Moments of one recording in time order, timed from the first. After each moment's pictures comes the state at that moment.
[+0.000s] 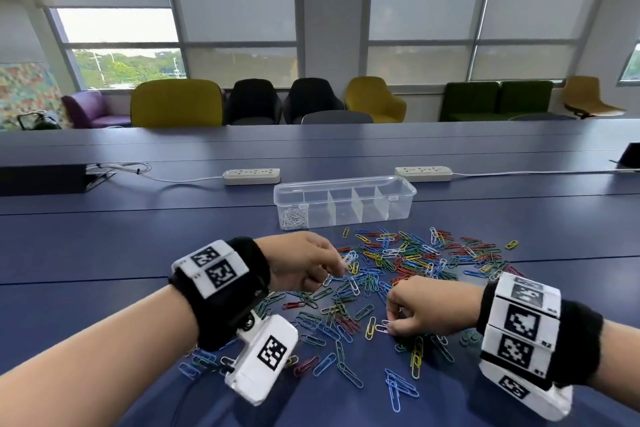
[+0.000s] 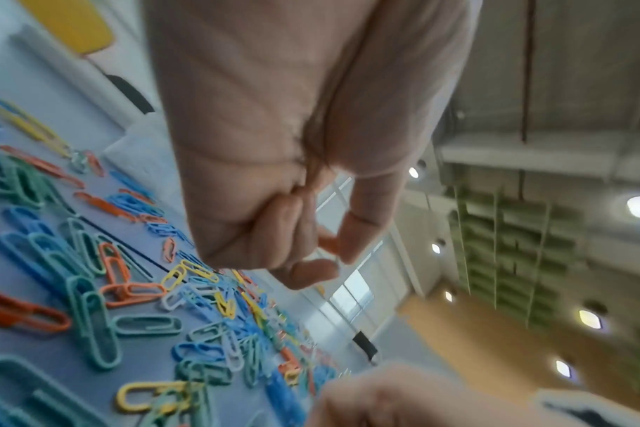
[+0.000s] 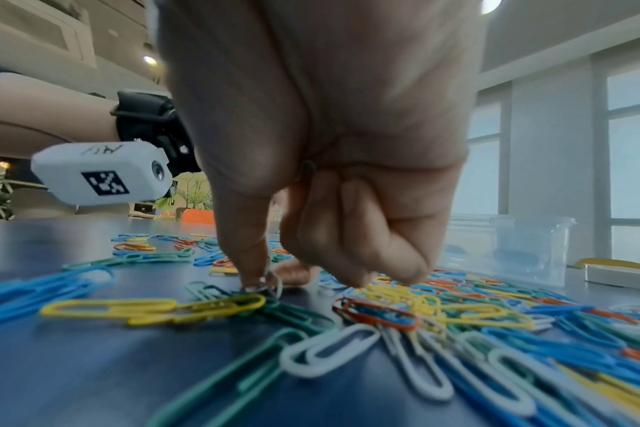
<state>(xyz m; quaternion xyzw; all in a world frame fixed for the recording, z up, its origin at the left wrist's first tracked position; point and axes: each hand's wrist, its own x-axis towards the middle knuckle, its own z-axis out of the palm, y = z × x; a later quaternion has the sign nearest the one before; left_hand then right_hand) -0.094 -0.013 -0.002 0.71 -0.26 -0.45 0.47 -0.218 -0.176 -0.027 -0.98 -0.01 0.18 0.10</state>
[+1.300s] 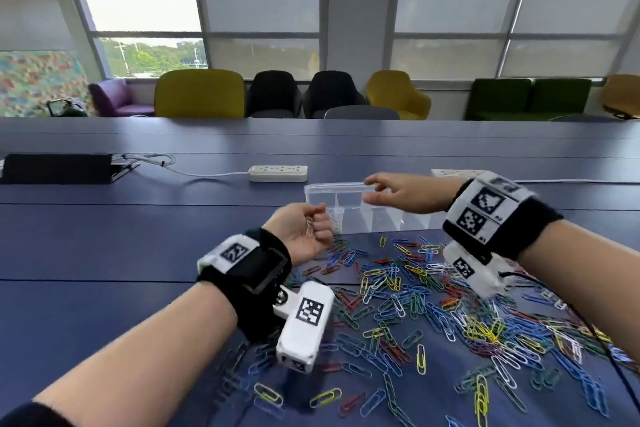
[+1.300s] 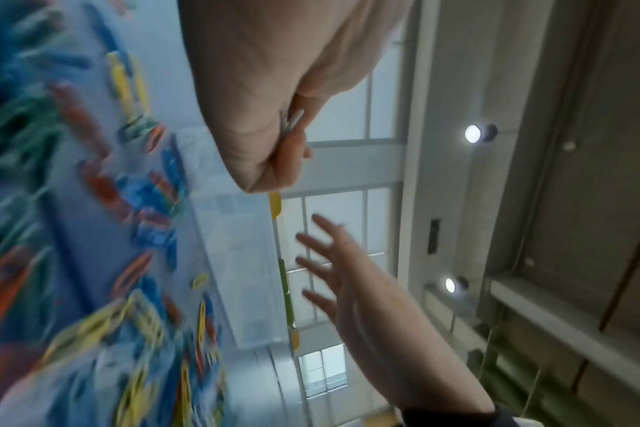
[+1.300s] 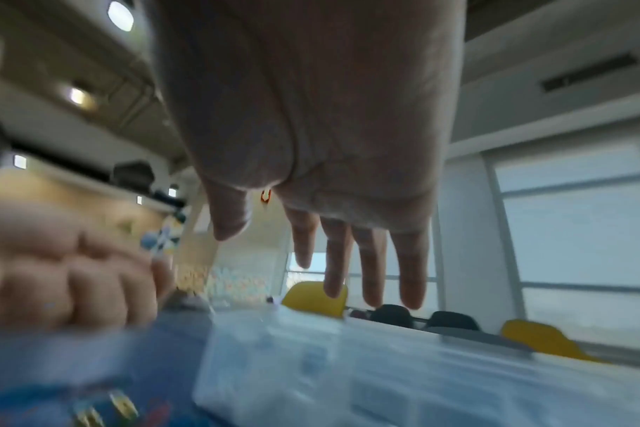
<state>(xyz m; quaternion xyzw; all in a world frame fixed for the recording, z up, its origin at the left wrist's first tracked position) -0.010 -0.010 -0.010 0.39 0.00 -0.46 0.80 -0.078 -0.188 0.044 -0.99 0.03 0.07 0.15</state>
